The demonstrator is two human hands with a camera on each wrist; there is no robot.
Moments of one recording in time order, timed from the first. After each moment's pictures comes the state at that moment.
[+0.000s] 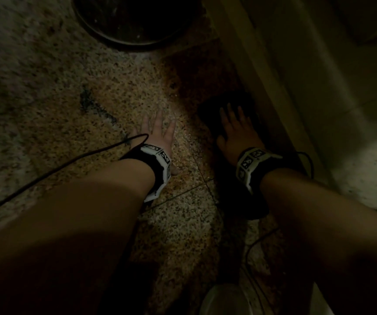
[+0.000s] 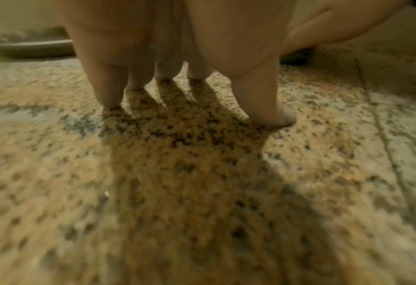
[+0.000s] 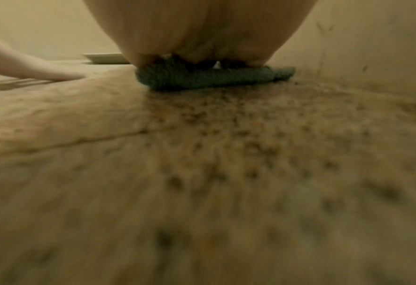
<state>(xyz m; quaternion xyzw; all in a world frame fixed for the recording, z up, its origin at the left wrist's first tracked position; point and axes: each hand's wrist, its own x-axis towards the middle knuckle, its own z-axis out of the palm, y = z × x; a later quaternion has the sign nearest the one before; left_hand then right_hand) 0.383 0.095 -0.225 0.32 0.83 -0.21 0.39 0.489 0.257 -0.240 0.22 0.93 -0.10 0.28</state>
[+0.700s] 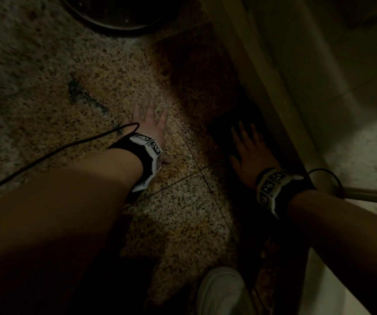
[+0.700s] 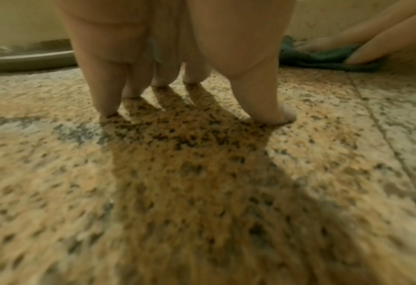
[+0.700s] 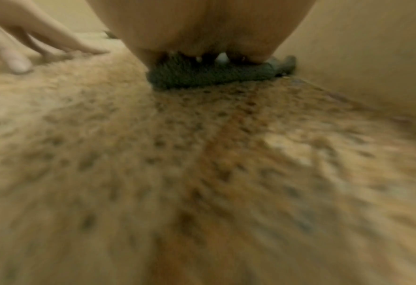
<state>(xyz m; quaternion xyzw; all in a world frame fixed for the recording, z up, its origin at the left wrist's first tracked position) 0.385 0.095 -0.218 0.33 0.83 -0.22 0.39 0.569 0.253 -0.236 0.21 0.92 -0.08 0.33</state>
